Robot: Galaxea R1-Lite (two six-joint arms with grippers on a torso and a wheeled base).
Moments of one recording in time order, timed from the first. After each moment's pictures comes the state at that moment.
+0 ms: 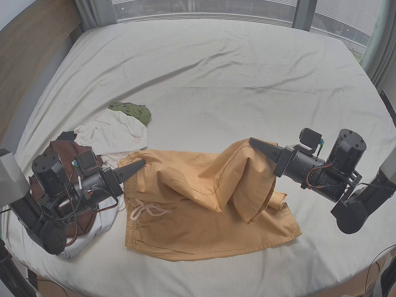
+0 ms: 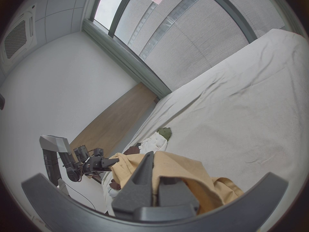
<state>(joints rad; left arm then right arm) -0.24 1.92 -0.39 -1.55 -0.56 -0.55 0.46 1.92 -0.62 -1.42 0.40 0.47</state>
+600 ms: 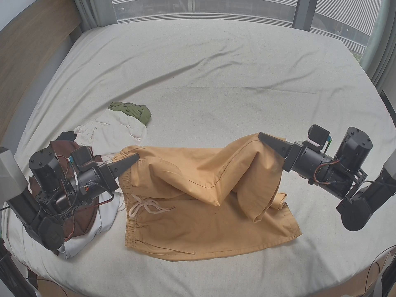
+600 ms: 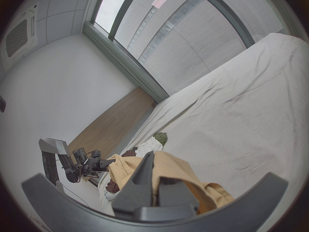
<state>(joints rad) -0.20 1.92 -0.41 -1.55 -0.57 -0.52 0.41 1.91 -0.60 -1.44 0.40 0.47</state>
